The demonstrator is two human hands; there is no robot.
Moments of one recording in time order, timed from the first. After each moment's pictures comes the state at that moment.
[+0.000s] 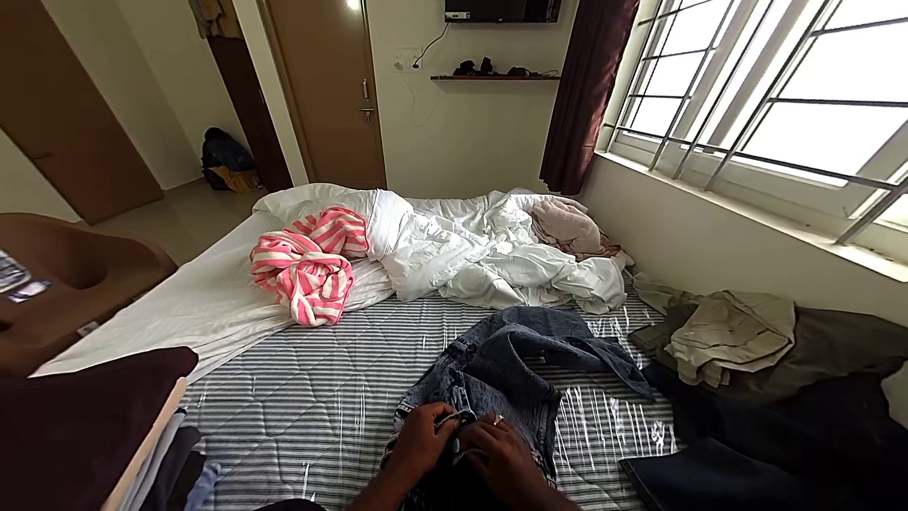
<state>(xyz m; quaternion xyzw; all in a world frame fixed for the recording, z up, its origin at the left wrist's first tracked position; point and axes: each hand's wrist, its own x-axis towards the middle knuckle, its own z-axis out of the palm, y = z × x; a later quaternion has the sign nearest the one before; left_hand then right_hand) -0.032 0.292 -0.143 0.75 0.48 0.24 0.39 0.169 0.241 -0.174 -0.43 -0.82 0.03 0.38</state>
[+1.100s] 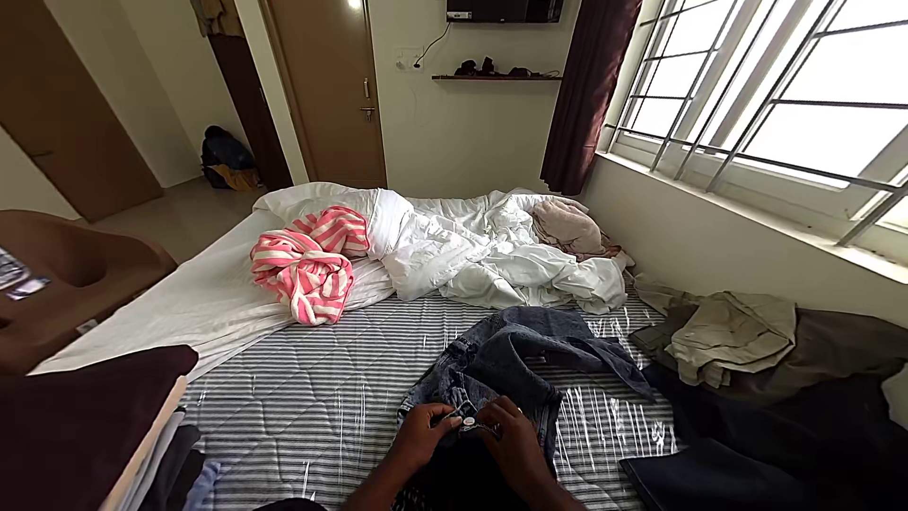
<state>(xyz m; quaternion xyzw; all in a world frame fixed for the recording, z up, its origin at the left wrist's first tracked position) -0.039 0.299 -0.147 0.69 0.45 0.26 0.50 0.176 0.246 -0.163 -0.58 -0.69 0.18 0.39</state>
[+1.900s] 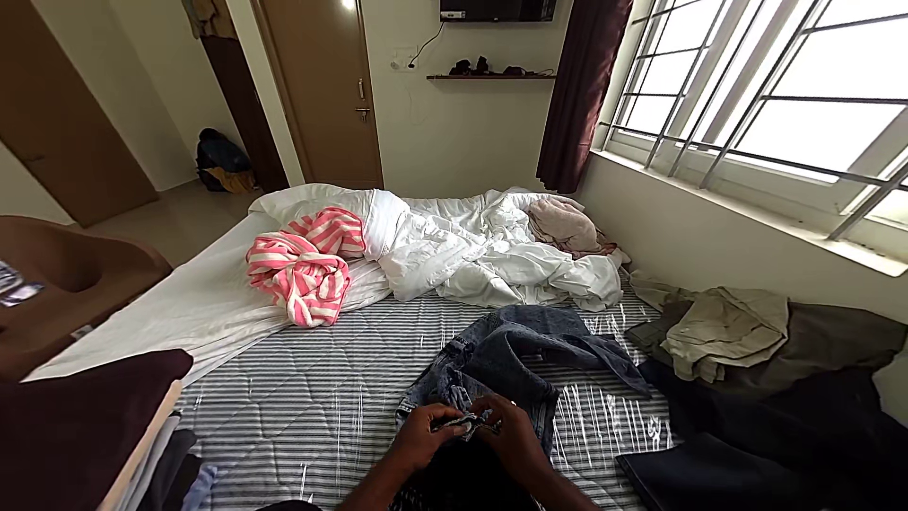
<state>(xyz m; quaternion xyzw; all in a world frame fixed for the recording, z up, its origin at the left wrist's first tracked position) -0.037 0.298 -0.151 0.71 0.39 0.27 0.52 0.187 0.257 -0.156 -0.57 -0.68 0.29 0.35</state>
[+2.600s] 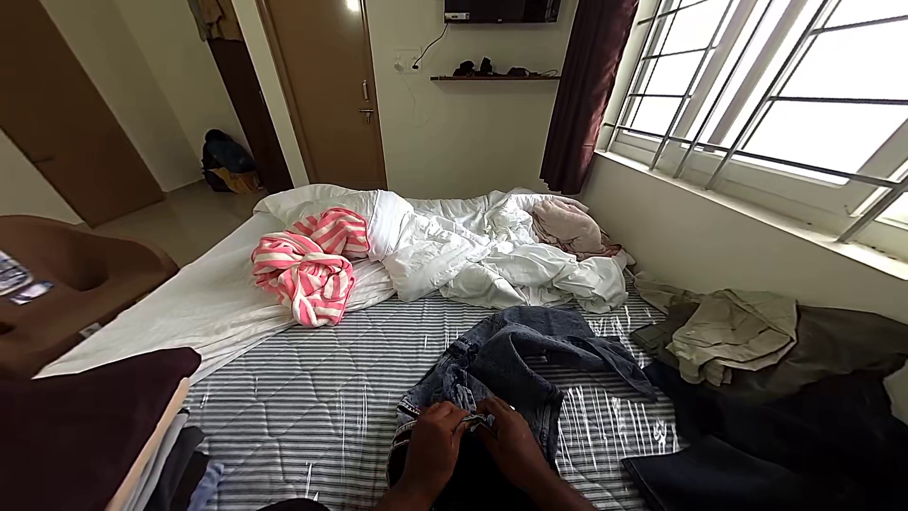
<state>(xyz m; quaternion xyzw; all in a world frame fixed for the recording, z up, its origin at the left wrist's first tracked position) -0.010 0.276 -0.163 0.81 0.46 0.33 0.16 0.178 0.259 -0.160 -0.61 -0.70 0.26 0.27</state>
